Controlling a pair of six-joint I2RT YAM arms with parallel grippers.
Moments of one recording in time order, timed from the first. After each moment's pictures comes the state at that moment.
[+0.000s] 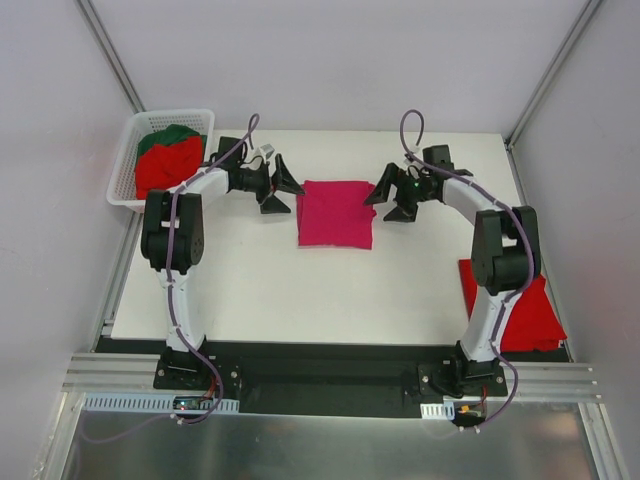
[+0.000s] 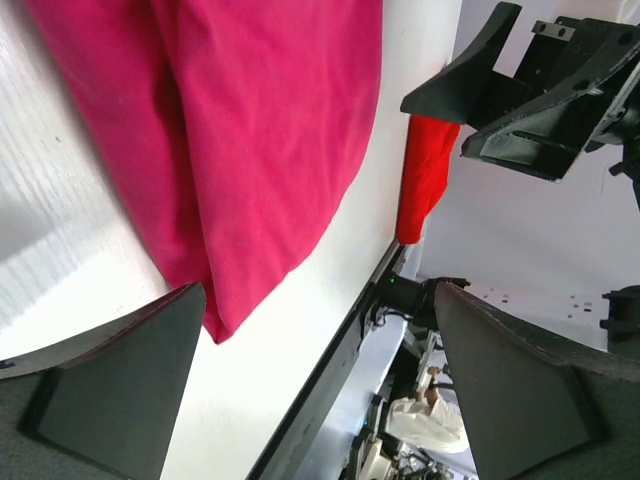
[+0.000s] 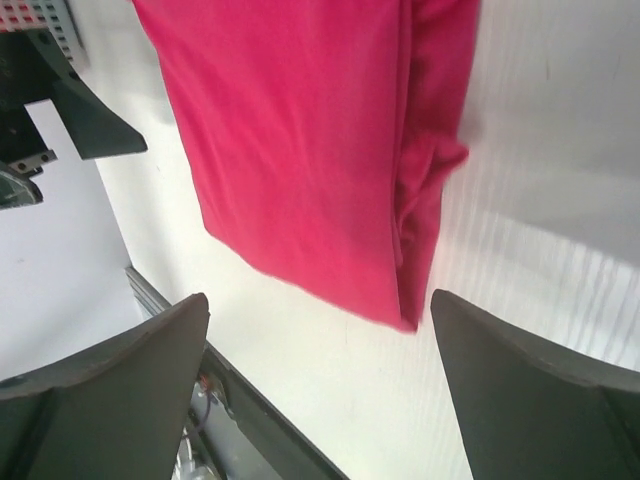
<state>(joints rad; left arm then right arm) -0.12 2.13 1.55 -0.36 1.05 -0.61 0.16 1.98 1.44 -0.46 -0.68 0.52</state>
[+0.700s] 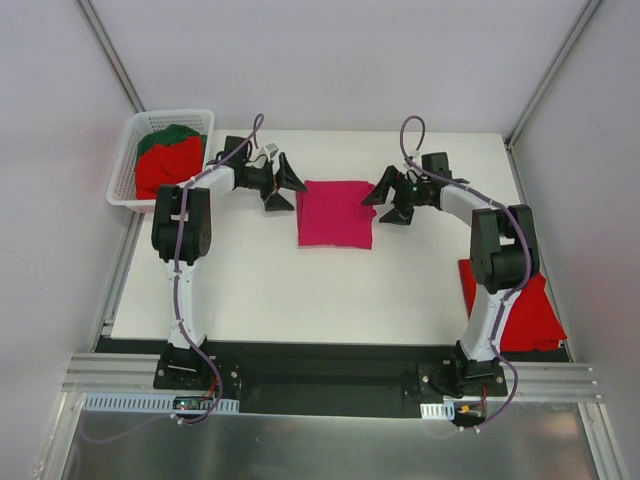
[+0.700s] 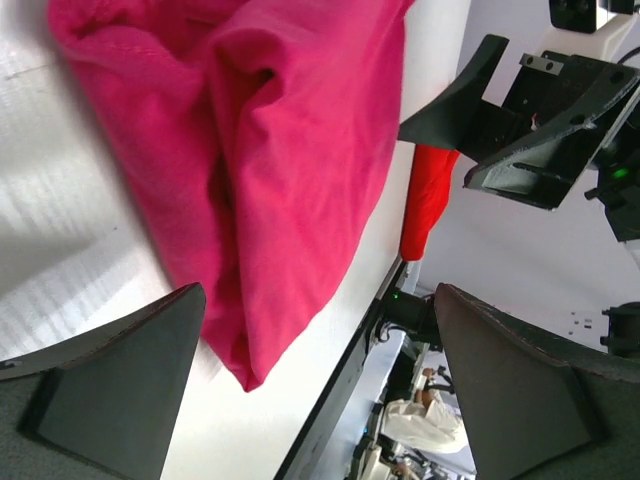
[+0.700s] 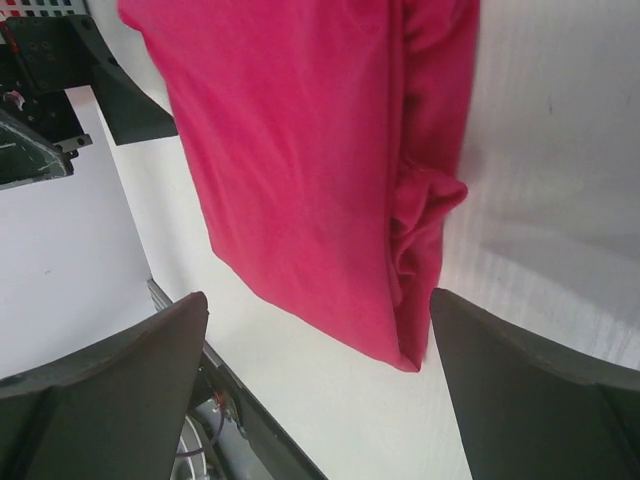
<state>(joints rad) -0.13 2.26 1.65 -0.35 1.05 -0.61 0.17 1.98 1.32 -0.28 -0.71 0.60</state>
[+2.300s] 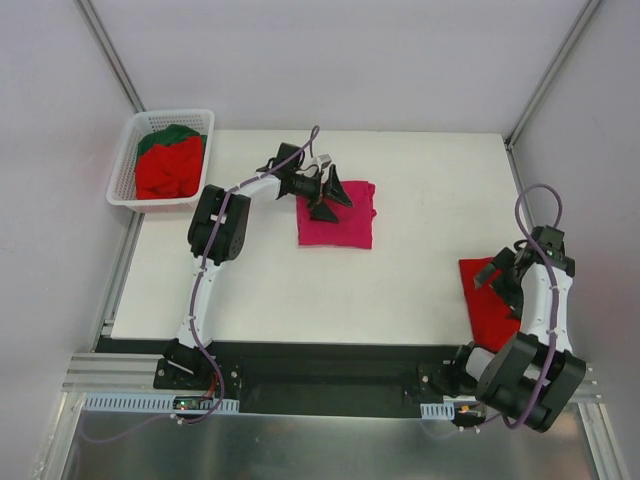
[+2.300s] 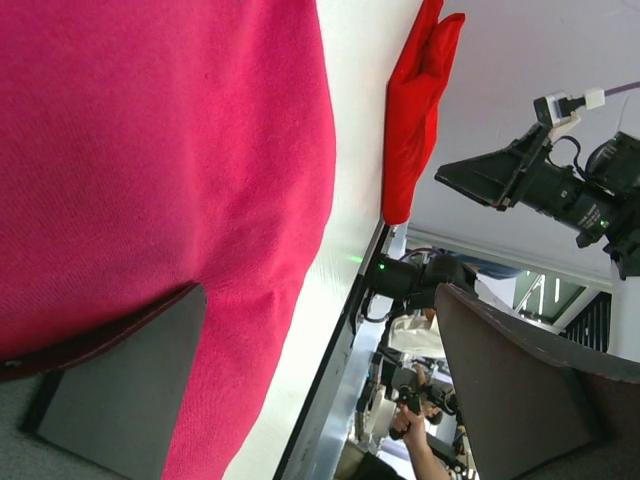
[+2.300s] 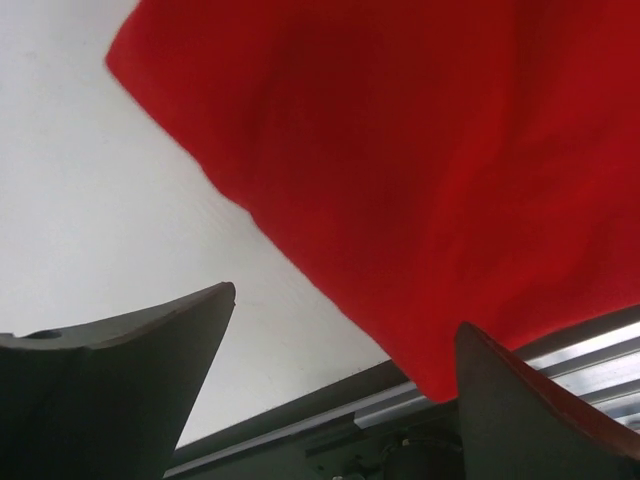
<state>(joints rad) -0.37 2.41 1.80 -0.21 1.12 -0.75 -0.44 1.09 0.79 -0.97 0.03 0.35</state>
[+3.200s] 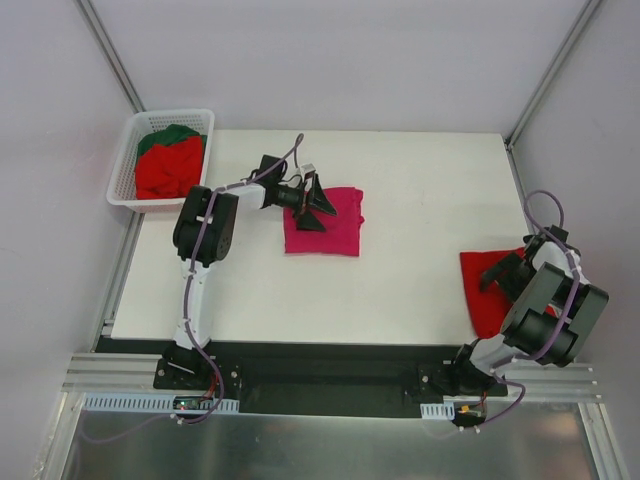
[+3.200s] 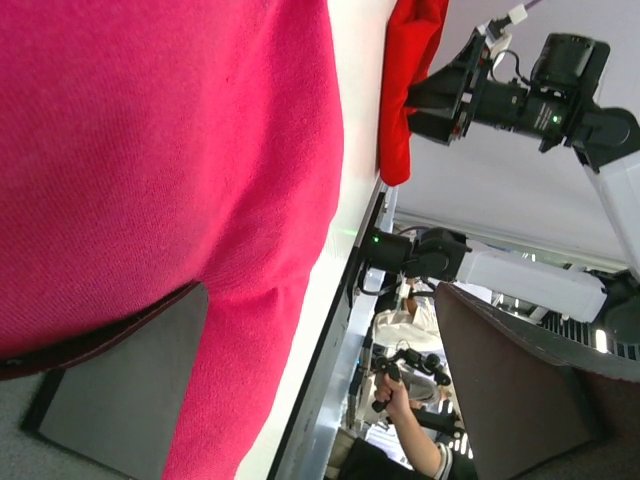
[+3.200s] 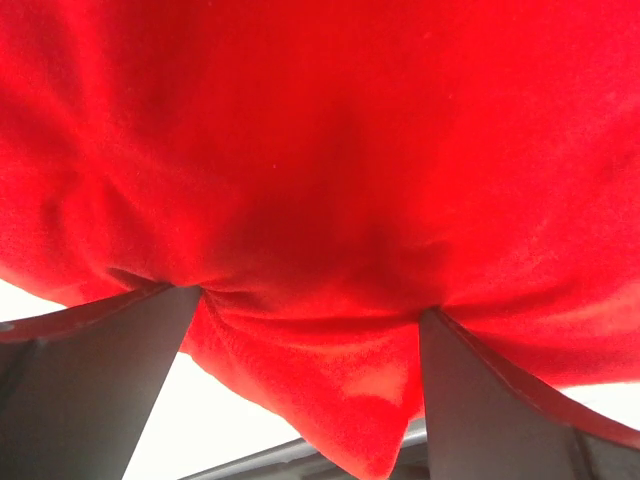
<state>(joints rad) -0.30 2.32 1.57 -0.13 1.19 -0.70 -0.56 1.48 0.82 -0.81 0.05 0.39</state>
